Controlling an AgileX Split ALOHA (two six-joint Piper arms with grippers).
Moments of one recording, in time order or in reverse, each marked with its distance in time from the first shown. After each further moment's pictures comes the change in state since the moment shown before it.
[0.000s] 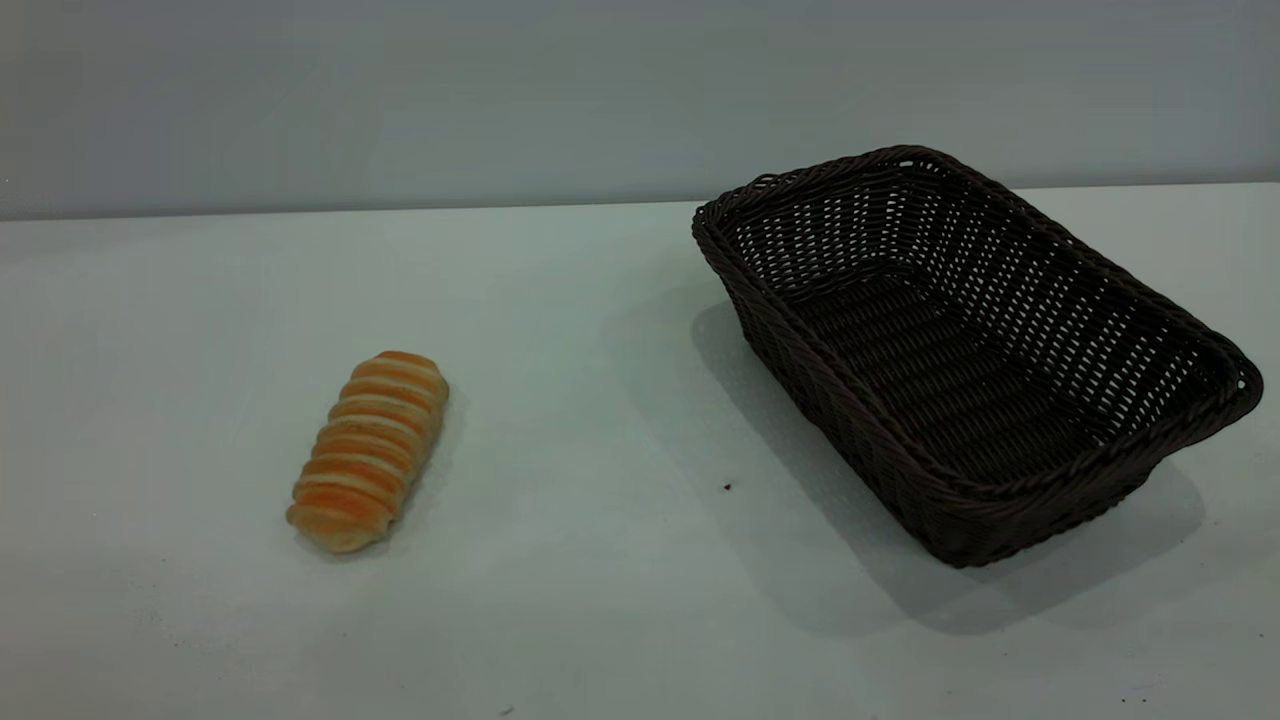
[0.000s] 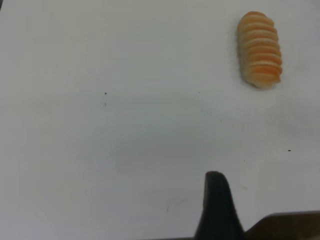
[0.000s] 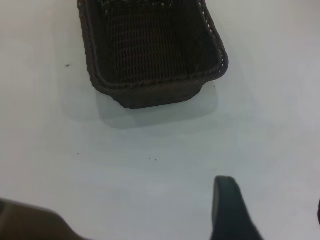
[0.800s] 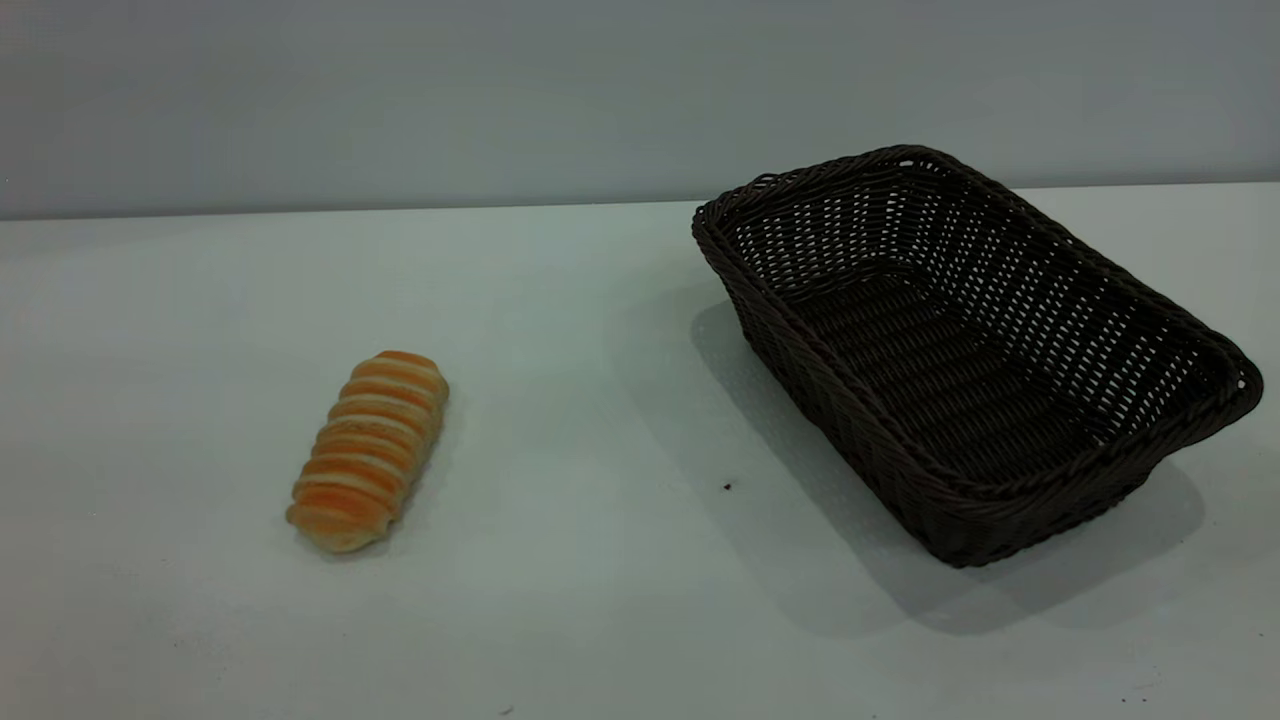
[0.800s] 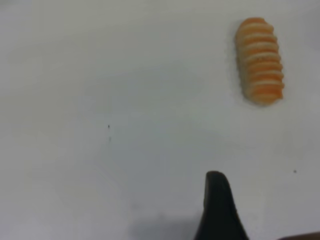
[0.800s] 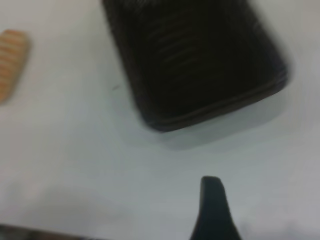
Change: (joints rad) left arm 0.000 0.688 -0.287 -0.017 -0.215 0.106; right arm 0.000 0.607 -0.056 0.229 -0.337 0.055
